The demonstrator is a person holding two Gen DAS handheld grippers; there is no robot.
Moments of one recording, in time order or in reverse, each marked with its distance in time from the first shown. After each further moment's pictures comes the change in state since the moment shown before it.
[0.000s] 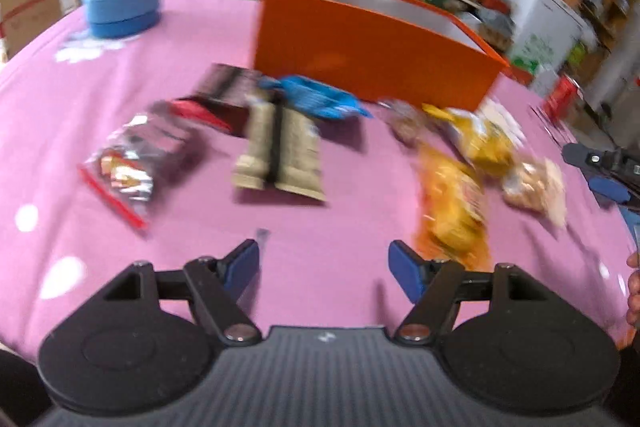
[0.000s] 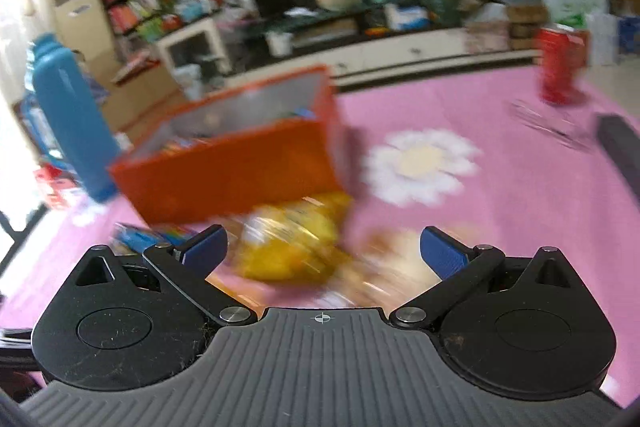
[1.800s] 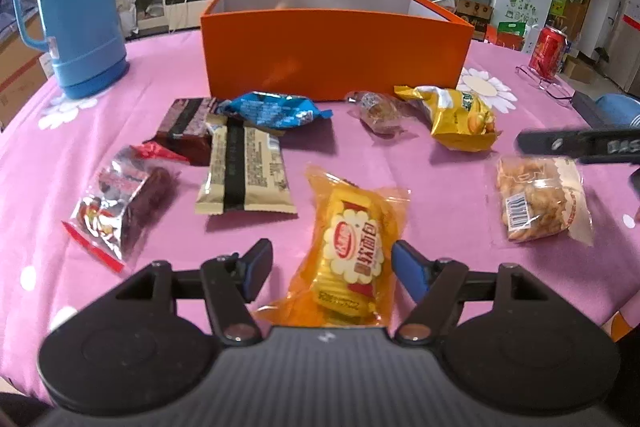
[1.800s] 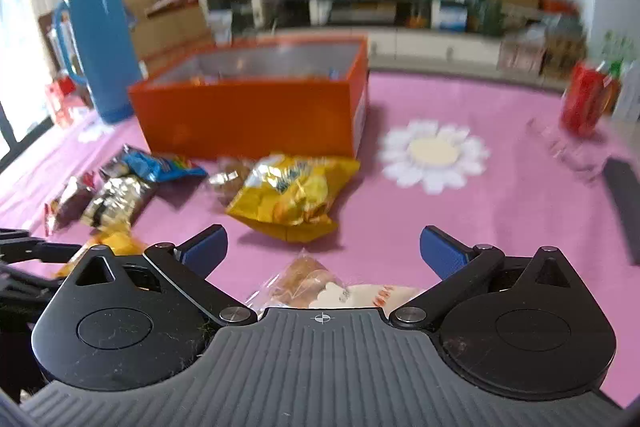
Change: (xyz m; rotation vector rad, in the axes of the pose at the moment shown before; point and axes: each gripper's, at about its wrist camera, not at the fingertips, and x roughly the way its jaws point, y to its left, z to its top) left arm 0.009 -0.037 -0.006 0.191 -0.029 0.083; right arm 0.015 0.020 -0.003 -0.229 0.120 0.071
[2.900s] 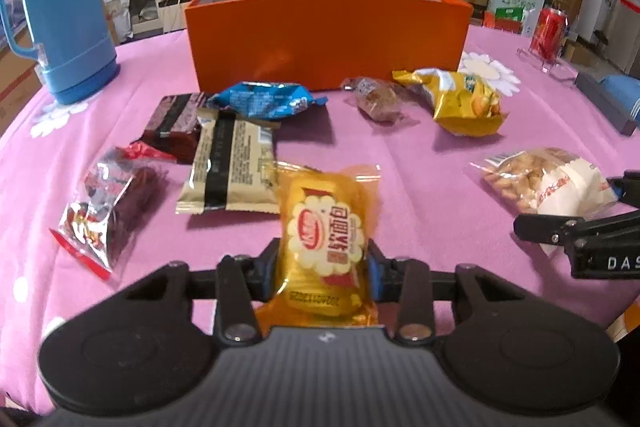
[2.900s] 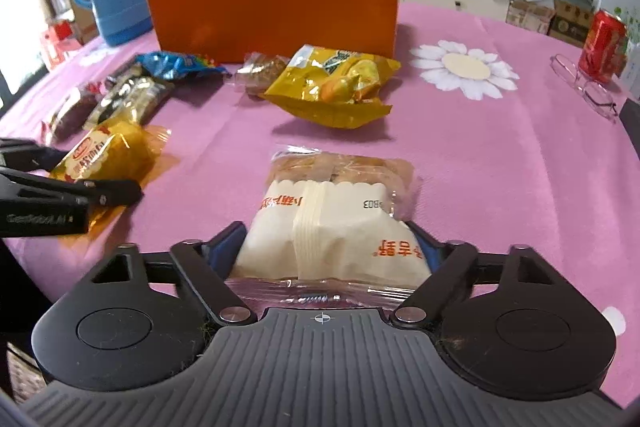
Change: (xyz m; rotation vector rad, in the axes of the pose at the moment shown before) left arm 0.014 -0.002 -0.002 0.024 0.016 -0.007; right arm 0.001 0.042 -0.055 -0.039 0.118 -0.038
